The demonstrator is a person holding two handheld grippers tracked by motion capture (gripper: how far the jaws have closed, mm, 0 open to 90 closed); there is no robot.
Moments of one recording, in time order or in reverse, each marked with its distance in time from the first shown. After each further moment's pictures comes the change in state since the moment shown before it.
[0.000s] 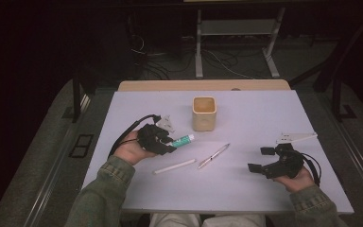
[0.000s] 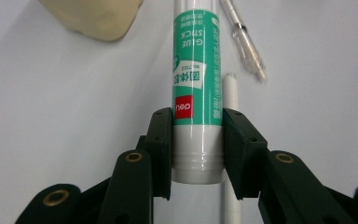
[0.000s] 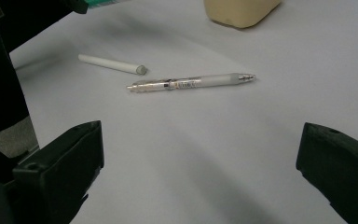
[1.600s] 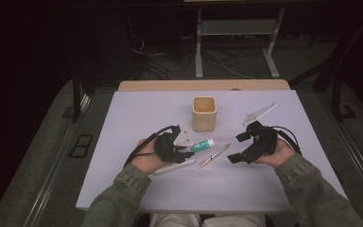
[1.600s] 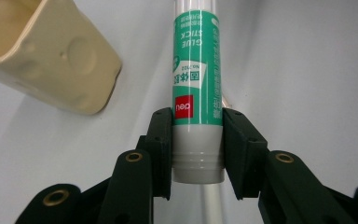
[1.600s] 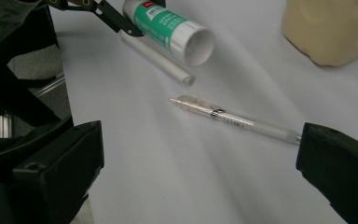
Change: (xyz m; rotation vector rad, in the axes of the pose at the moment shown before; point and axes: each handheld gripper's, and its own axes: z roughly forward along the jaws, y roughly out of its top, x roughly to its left) left arm -0.045 0.025 0.021 -0.111 0.093 0.188; right arm 0.028 0.087 0.040 0.270 0.143 -0.207
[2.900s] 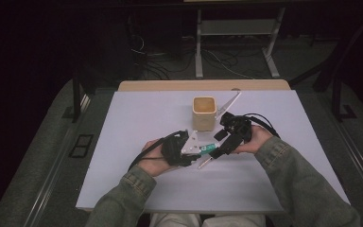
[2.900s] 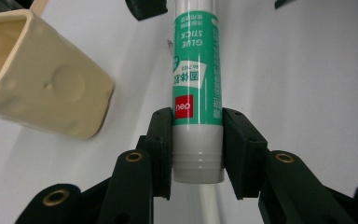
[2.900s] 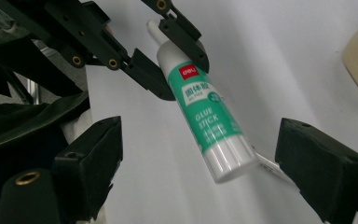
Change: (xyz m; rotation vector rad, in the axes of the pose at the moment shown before) left arm -0.012 0.009 0.013 -0.011 0.014 0.112; right arm 0.004 0.061 0.037 0.191 0.108 -0.099
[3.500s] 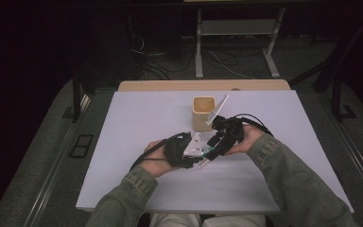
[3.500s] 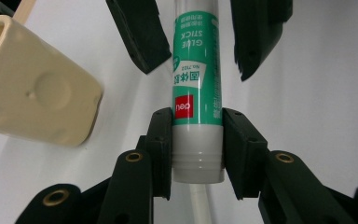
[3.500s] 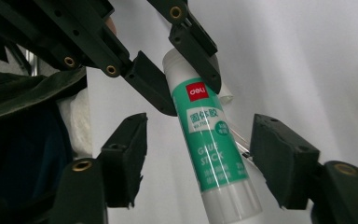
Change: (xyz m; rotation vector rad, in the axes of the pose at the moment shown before) left arm -0.003 0.003 0.004 0.015 -0.028 0.026; right arm 0.001 0.013 0.018 0.094 0.028 -0.098
